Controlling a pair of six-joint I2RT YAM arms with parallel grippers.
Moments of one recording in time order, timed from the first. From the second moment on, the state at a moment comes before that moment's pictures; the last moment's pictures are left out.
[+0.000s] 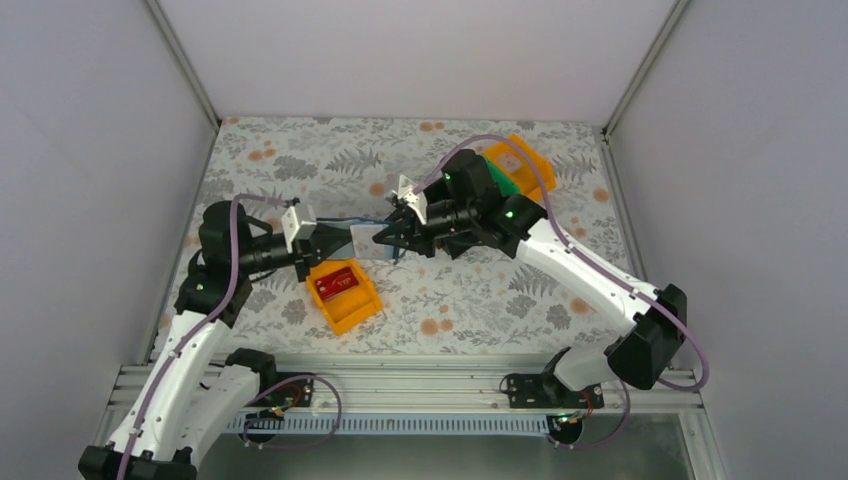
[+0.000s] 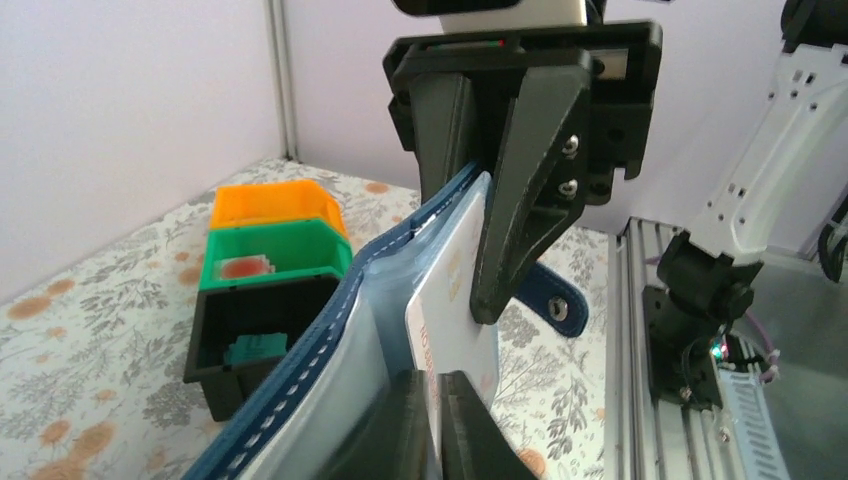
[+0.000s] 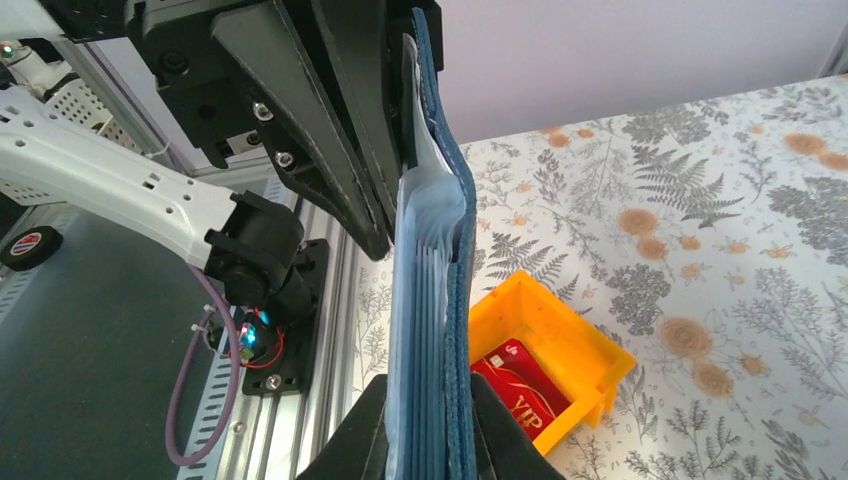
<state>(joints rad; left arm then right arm) -0.20 0.73 0.76 -0.28 1.01 0.15 0.78 1.41 1.34 -0.47 -0.74 -0.21</state>
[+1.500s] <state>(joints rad) -0.21 0.77 0.68 -0.02 1.11 -0.14 0.76 1.32 1.24 -0.44 -0.75 -0.21</state>
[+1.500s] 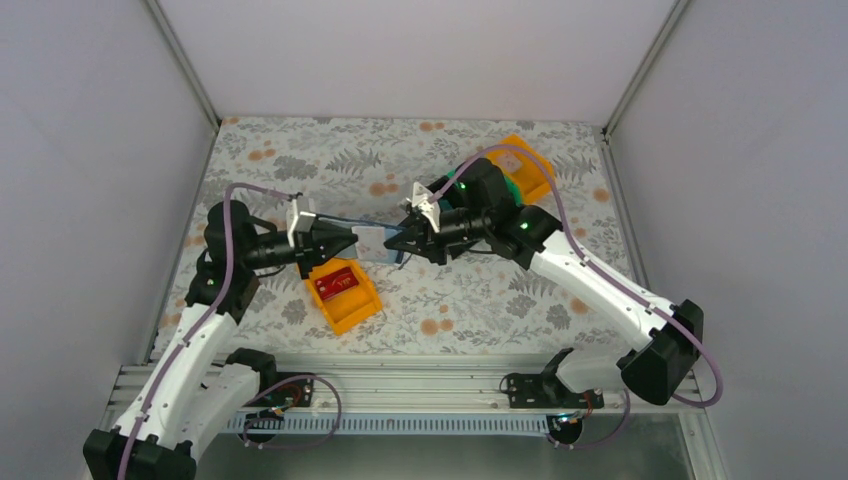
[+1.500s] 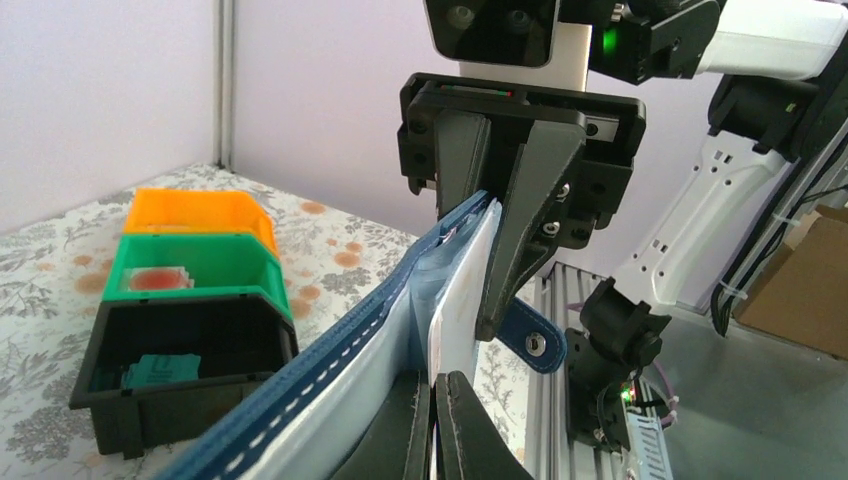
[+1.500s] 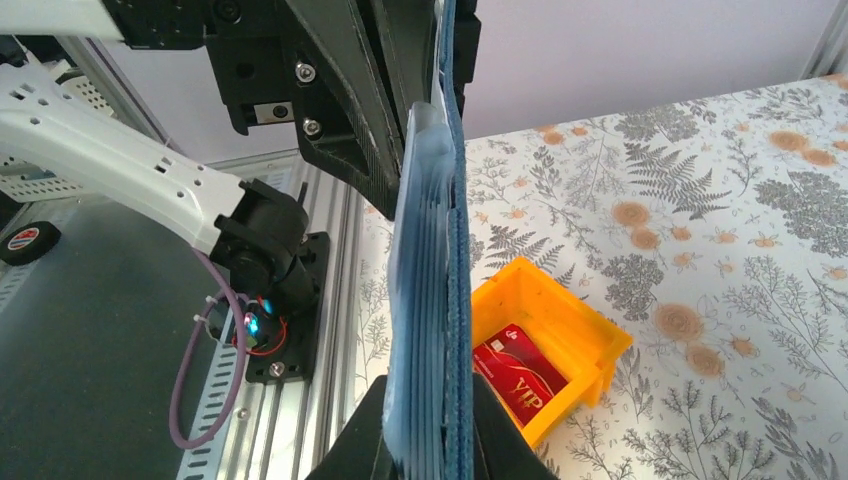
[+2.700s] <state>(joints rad) -0.19 0.76 0.68 -0.18 1.09 0.08 0.71 1.29 1.24 -0.53 -0.78 -0.26</state>
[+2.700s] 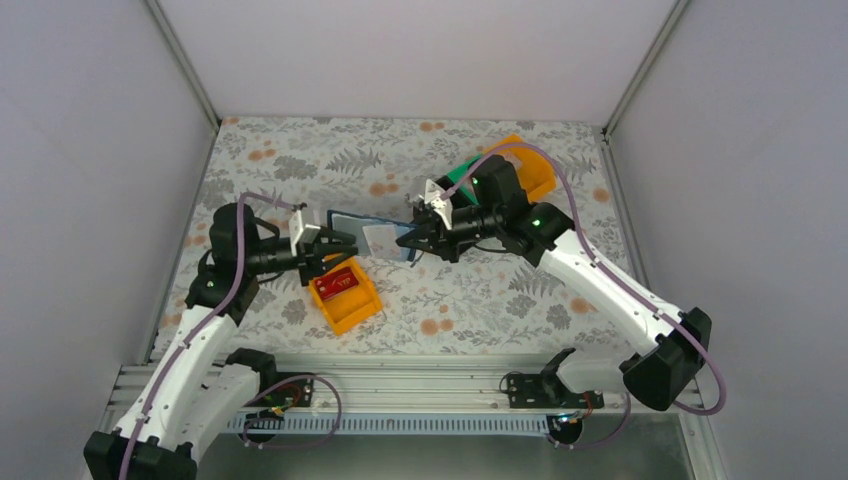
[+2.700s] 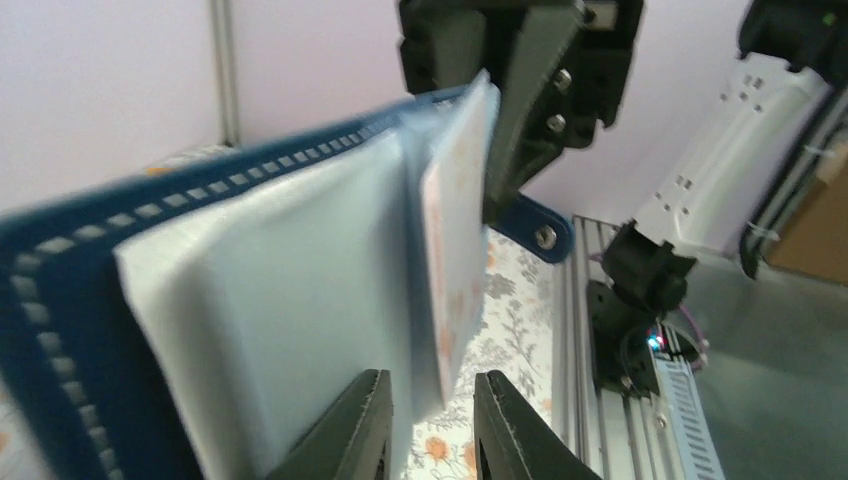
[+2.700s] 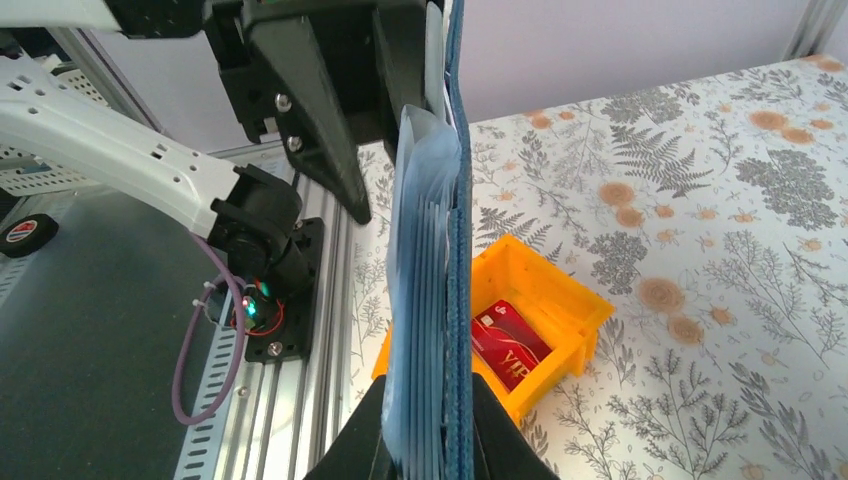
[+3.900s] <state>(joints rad) -0.29 0.82 0.61 0.25 1.11 -0.22 0.70 1.30 1.28 -0.52 -0.89 -0.28</state>
